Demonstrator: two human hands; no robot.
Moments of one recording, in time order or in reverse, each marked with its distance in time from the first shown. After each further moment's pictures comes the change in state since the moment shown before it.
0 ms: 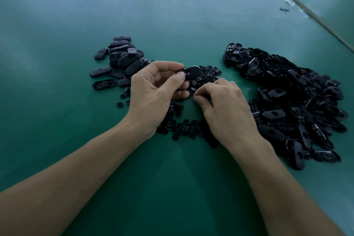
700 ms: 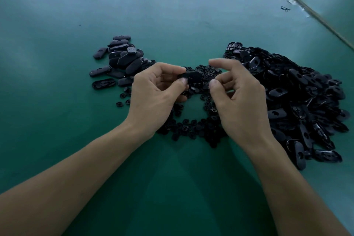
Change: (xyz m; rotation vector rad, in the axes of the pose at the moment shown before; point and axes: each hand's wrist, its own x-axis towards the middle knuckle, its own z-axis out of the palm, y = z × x) left_hand -0.002 -0.001 -0.004 0.170 -0.033 0.047; right_hand -0.003 0.003 -0.012 0.524 0.259 -0.032
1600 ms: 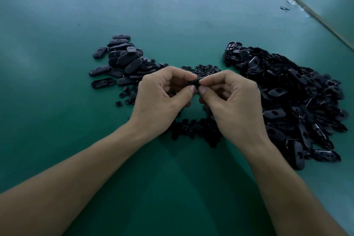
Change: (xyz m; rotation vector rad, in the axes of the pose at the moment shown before) left_hand -0.005 0.001 0.004 0.155 -0.122 0.093; right_hand -0.003 -0.003 0.004 0.203 -0.062 0.116
